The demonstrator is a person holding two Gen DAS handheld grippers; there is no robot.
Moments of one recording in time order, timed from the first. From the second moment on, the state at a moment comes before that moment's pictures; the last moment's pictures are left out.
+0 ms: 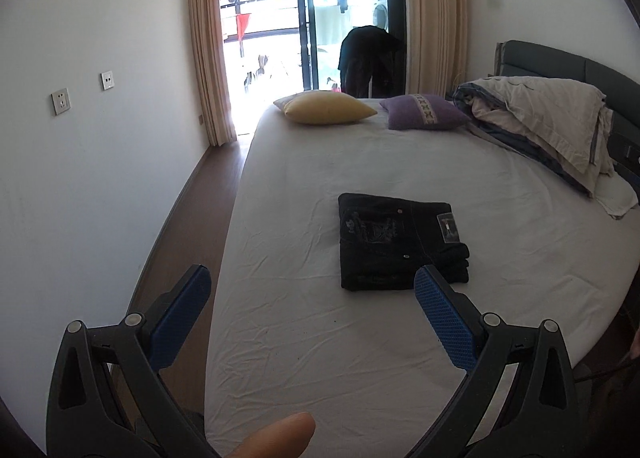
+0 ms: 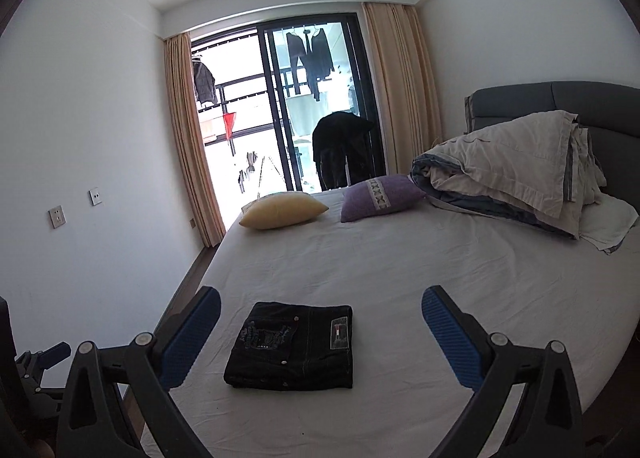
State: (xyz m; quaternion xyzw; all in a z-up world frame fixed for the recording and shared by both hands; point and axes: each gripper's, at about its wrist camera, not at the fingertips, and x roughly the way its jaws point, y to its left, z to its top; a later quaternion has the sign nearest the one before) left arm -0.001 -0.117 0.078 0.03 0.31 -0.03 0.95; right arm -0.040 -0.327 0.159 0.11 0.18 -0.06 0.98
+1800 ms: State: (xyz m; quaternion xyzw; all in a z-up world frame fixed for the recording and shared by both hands) left arm 0.065 -0.149 0.008 0.02 0.40 -0.03 0.91; right arm 0.004 -0.270 0.059 0.07 0.39 -0.03 0.92
